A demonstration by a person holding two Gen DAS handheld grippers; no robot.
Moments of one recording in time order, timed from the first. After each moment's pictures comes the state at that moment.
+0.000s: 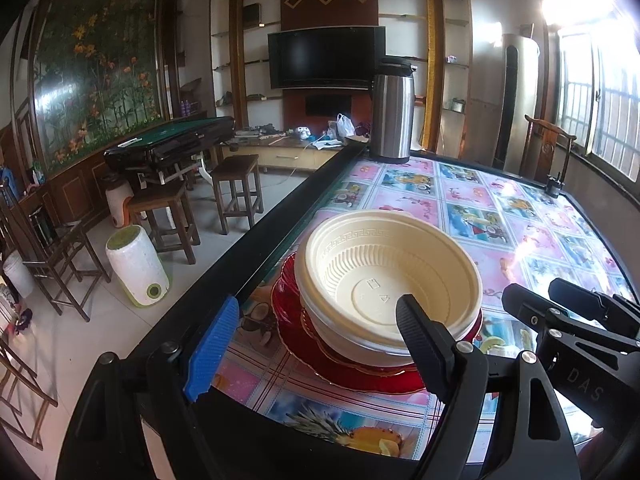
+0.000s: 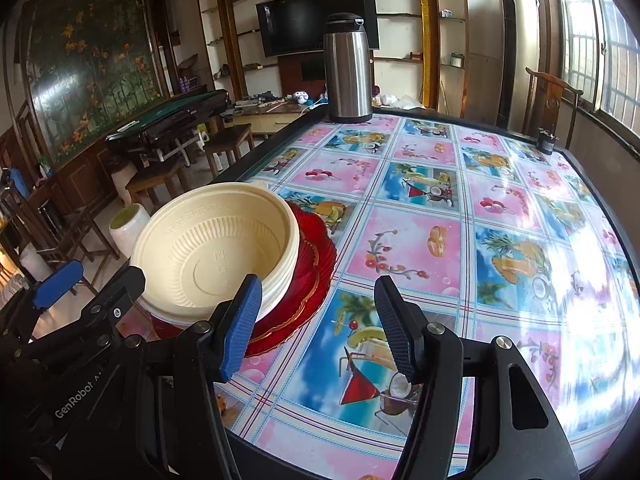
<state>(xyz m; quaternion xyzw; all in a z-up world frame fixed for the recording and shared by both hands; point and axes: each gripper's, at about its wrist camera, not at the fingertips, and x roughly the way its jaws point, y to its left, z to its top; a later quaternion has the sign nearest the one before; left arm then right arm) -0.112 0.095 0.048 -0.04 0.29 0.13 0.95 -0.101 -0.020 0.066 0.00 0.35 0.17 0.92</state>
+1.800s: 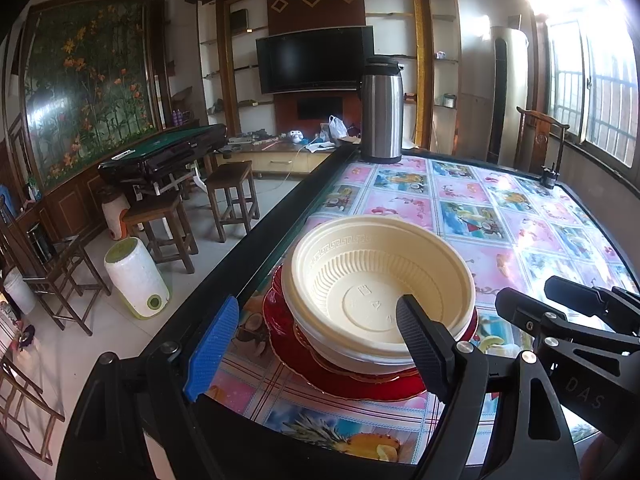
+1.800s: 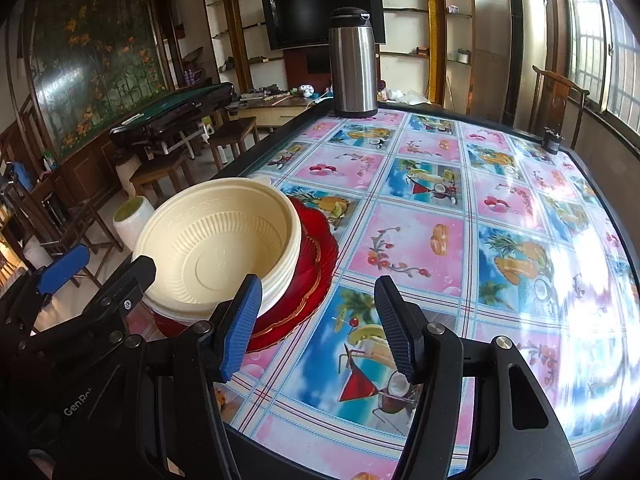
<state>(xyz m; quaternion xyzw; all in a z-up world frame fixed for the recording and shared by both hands) -0.108 0.092 0.049 -0.01 0.29 0.12 0.95 -0.096 -0.023 0.067 0.00 0.36 0.18 0.91</state>
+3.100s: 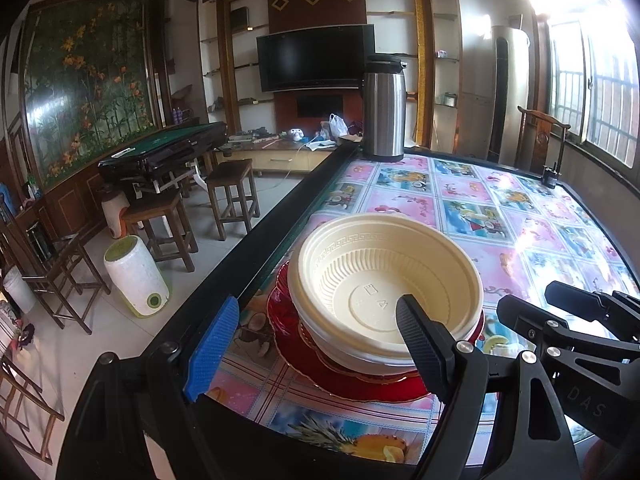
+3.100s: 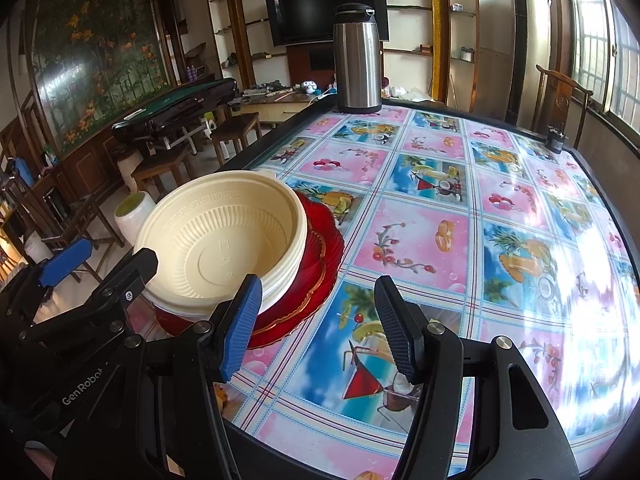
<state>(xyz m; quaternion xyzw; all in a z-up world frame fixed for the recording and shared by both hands) -0.109 0.105 0.049 -0.01 0.29 0.12 0.95 -0.100 -0.017 0.065 -0.01 0.37 0.18 0.91</state>
